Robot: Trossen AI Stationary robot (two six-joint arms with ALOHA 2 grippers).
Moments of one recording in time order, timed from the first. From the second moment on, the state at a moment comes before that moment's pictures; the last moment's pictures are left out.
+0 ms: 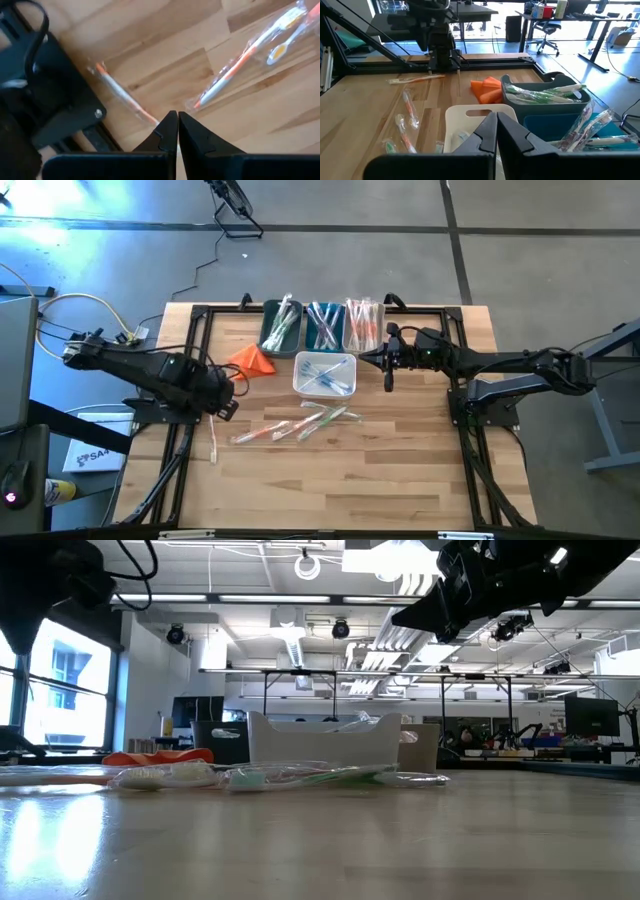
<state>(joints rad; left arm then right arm) -0.23 0.93 0.89 -1.32 0.02 -1.36 -0.29 1.08 0.52 0.38 -0.16 -0.05</state>
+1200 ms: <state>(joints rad) -0.64 1.25 0.89 -1.19 0.18 -1.99 -0.29 1.08 0.52 0.36 -0.16 -0.05</state>
